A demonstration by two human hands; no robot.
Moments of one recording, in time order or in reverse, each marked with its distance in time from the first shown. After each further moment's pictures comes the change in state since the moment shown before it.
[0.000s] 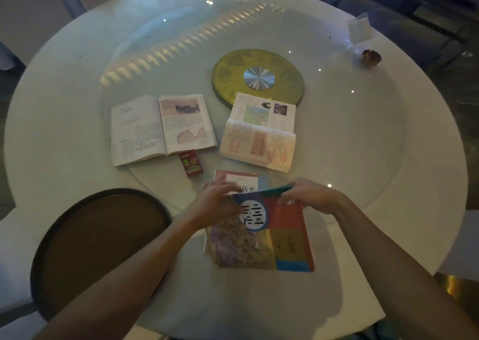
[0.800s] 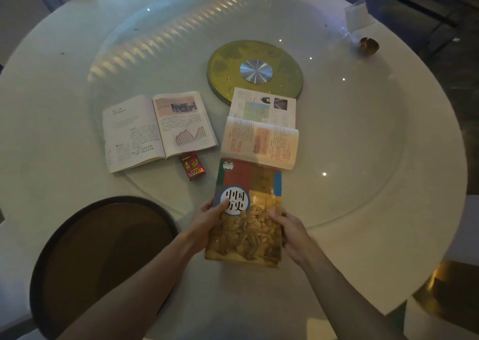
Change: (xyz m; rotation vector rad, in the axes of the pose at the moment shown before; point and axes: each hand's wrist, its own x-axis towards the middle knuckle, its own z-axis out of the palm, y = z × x) left_hand -0.012 -0.040 0.021 -1.250 -0.013 -0.623; right_hand 0.050 0.076 0.124 0.924 0.369 0.151
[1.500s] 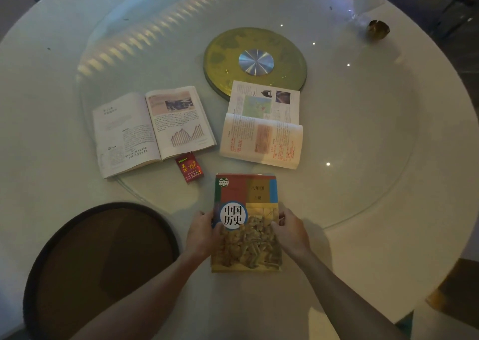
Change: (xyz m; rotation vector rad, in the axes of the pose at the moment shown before) left_hand 0.040 -0.035 -0.016 1.107 0.399 0.268; right_hand 0.036 0.008 -0.001 -0.892 0.328 -0.224
